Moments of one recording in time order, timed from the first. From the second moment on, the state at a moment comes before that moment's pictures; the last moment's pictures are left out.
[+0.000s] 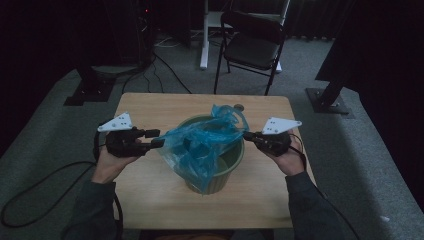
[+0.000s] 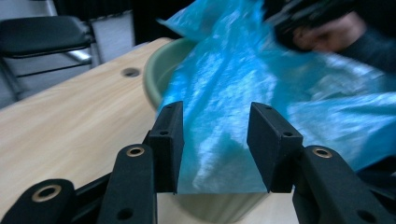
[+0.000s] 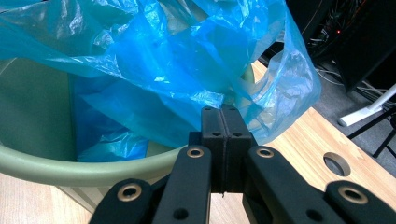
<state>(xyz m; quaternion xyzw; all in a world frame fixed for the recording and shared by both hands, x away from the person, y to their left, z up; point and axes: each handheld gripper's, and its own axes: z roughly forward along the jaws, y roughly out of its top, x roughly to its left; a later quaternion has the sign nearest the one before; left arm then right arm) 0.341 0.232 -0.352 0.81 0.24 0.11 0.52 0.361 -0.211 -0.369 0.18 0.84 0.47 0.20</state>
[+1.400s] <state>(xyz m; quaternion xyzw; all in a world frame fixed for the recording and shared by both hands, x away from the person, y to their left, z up) 0.404 0.154 -0.341 0.85 0.28 0.15 0.42 0.361 -0.216 -0.373 0.19 0.84 0.47 0.19</state>
